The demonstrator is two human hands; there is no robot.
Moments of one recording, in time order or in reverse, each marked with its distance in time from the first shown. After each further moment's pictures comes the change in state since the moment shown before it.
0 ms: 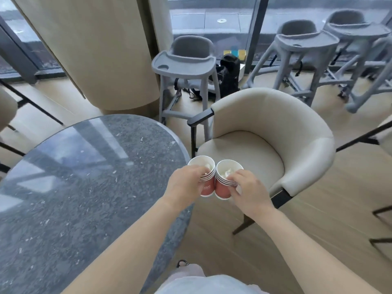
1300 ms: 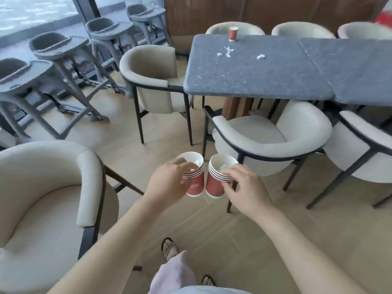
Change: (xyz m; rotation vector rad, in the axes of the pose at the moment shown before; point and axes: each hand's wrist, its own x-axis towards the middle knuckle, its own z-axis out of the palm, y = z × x) left_hand -0.039 0.509 0.190 -0.044 -0.396 1.030; right_hand -0.424 0.214 -0.256 -0.159 0.779 0.826
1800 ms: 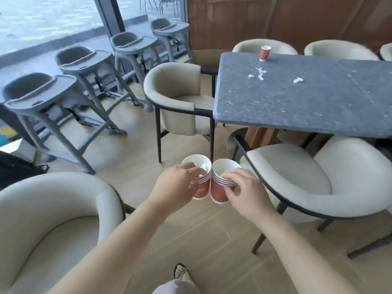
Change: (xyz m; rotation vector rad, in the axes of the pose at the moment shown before) left_hand 0.144 -0.130 -0.063 0.101 0.028 0.048; right_hand 0.200 -0.030 0.090 0.055 -0.021 -0.060
